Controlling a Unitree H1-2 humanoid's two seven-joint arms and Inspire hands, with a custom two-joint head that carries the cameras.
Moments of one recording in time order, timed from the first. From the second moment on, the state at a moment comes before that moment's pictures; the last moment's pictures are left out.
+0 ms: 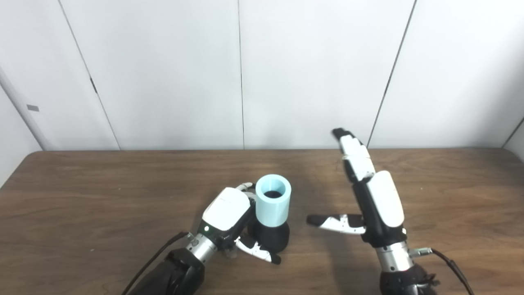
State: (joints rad) left arm -0.44 0.28 -0.56 0.41 0.90 -0.30 0.29; right arm -0.12 -0.10 0.12 -0.12 -0.54 -0.31 -0.30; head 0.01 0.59
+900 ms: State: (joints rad) left arm -0.37 0.28 -0.41 0.33 0.52 -0.31 0.00; right arm -0.07 0.01 -0.01 -0.08 -0.14 -0.14 -0.20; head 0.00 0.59
